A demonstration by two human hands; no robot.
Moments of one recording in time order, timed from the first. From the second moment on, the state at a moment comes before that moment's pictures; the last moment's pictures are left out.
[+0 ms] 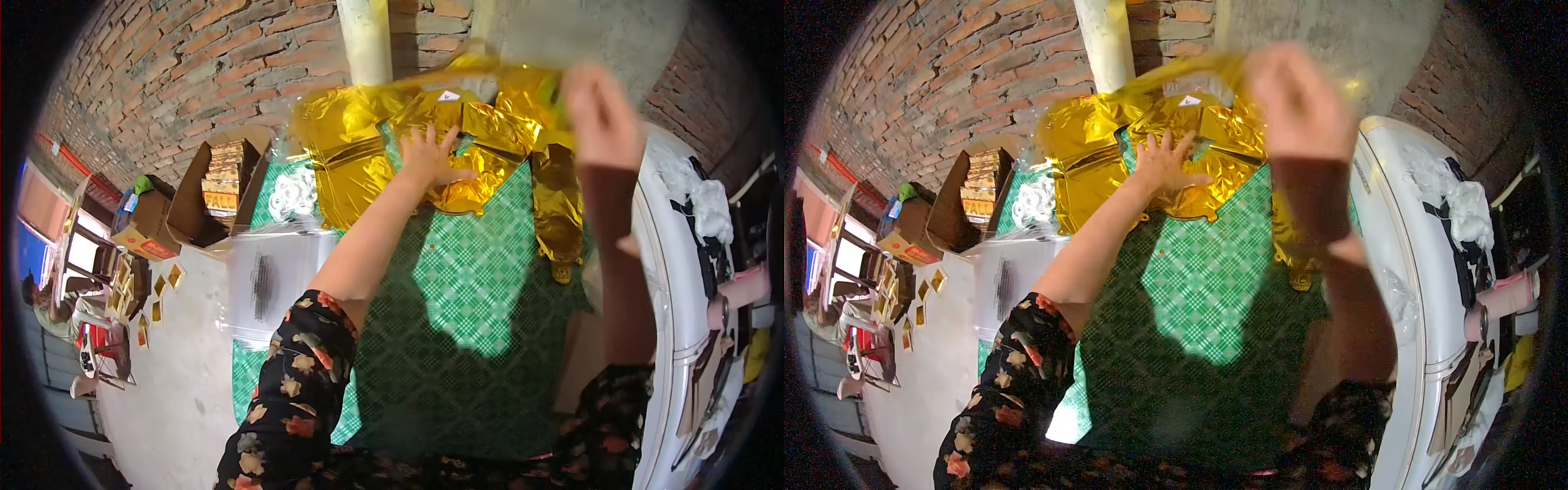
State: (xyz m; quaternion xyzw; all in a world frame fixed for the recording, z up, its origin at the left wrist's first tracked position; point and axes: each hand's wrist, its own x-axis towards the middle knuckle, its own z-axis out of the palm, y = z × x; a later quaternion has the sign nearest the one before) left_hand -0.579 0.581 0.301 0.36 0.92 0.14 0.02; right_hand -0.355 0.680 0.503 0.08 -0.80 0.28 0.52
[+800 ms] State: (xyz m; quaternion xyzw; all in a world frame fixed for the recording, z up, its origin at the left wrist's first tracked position) left_hand -0.407 0.399 0.358 0.52 0.81 0.24 -0.15; right_hand -0.146 0.572 0.355 0.20 -0.95 0.15 0.17
